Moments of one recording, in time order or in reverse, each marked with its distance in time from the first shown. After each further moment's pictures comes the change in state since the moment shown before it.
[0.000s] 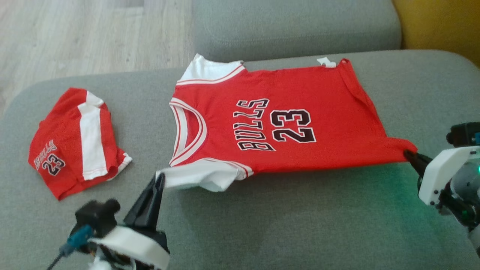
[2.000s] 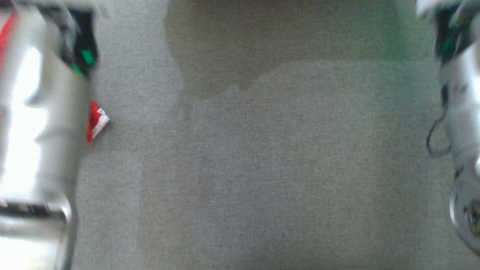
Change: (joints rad) left arm -1.105 -0.244 0.270 0.807 0.077 -0.238 -0.201; right arm -0.824 0.376 -0.425 0.523 -0.539 0.000 -0.618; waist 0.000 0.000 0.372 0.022
